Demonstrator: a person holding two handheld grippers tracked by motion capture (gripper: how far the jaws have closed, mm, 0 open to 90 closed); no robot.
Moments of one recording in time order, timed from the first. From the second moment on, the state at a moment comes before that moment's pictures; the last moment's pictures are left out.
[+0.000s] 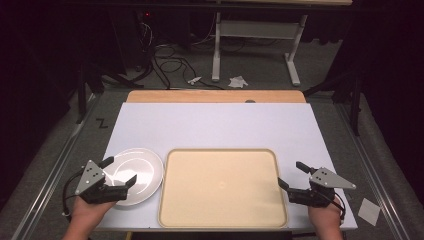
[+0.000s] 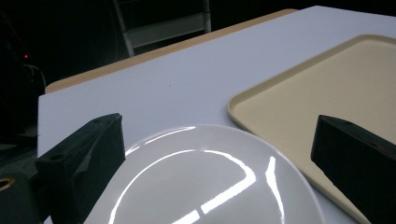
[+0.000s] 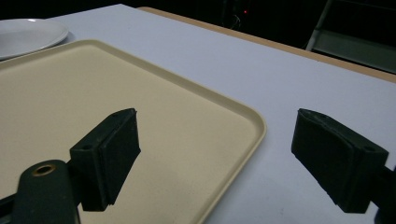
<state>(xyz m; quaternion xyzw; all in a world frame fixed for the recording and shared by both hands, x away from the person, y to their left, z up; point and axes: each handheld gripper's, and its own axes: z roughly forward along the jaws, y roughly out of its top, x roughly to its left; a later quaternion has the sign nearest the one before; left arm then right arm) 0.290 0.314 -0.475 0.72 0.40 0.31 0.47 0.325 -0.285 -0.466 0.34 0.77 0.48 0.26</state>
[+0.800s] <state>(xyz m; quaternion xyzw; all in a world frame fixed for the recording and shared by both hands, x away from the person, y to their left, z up) 0.268 0.255 -0.496 0.89 0.21 0.34 0.23 0.319 -0.285 -0.464 0.34 0.76 0.48 0.26</state>
